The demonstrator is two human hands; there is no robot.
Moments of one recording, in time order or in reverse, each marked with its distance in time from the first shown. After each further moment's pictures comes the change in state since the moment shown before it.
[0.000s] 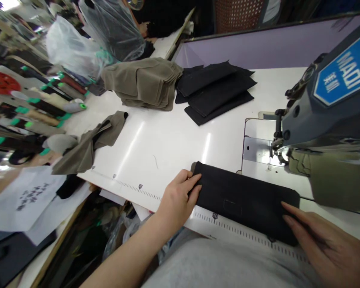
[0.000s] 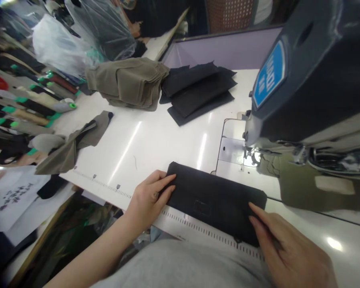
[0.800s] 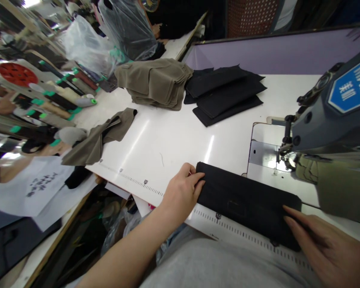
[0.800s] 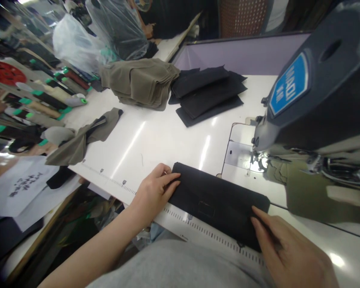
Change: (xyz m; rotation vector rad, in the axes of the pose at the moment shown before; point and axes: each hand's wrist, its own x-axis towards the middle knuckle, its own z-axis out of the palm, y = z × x) left_hand 0.006 0.001 -0.002 0.200 0.000 -0.047; right_hand 0.006 0.001 0.003 0.036 -0.045 0.008
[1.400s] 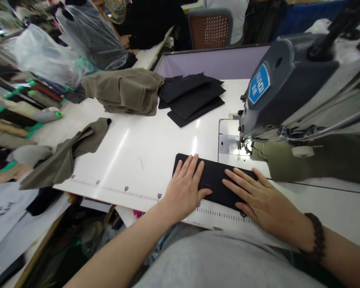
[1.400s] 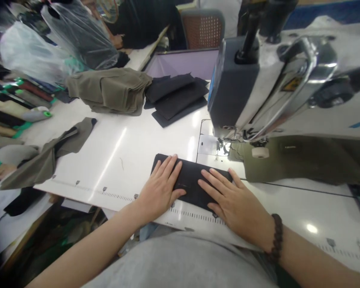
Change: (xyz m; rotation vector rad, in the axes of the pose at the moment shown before) left_hand 0.008 0.025 0.027 0.399 -0.208 0.342; right_hand 0.027 -0.002 0.008 -0.161 -0.106 -0.585
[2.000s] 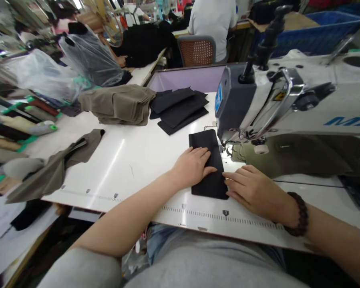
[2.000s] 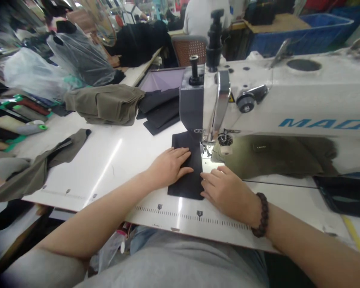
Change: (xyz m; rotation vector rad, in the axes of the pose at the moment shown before) left_hand 0.075 0.010 -0.013 0.016 0.051 0.249; right_hand 0.006 0.022 -0.029 0.012 0.108 -0.051
